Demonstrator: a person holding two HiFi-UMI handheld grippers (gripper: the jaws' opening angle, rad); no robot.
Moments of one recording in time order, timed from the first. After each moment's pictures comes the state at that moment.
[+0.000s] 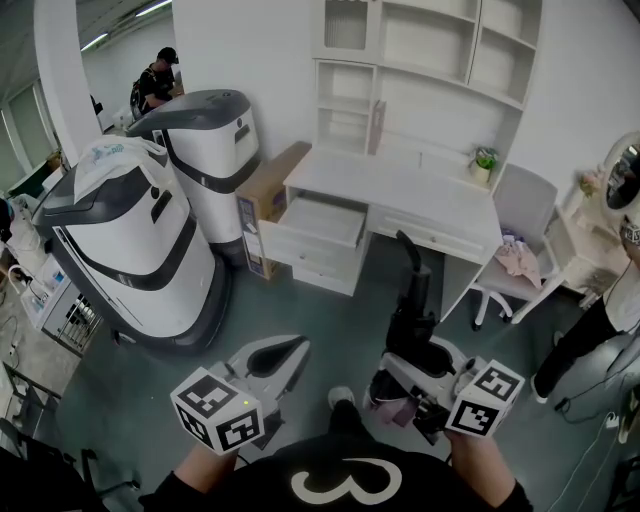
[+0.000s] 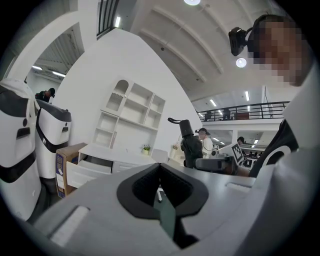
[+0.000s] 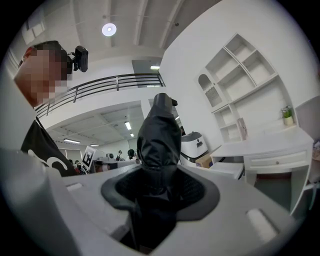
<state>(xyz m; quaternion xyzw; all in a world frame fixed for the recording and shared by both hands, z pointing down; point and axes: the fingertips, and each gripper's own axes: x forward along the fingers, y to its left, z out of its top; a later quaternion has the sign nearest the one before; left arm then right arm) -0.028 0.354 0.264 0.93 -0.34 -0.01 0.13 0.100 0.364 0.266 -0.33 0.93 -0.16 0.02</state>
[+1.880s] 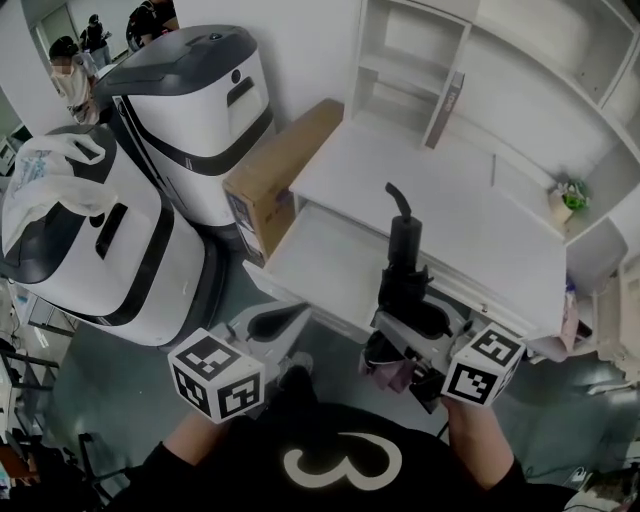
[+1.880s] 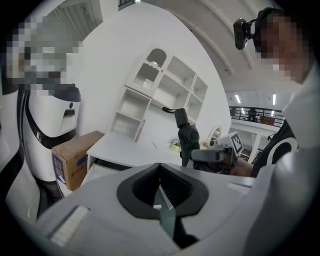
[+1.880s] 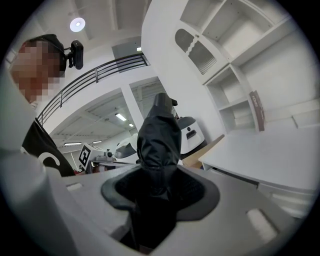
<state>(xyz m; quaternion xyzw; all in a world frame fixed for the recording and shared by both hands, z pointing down) -0.042 -0.169 0.338 0.89 -0.38 0.06 0.23 0.065 -0.185 0.325 -0.27 0.93 -0.24 -0.05</state>
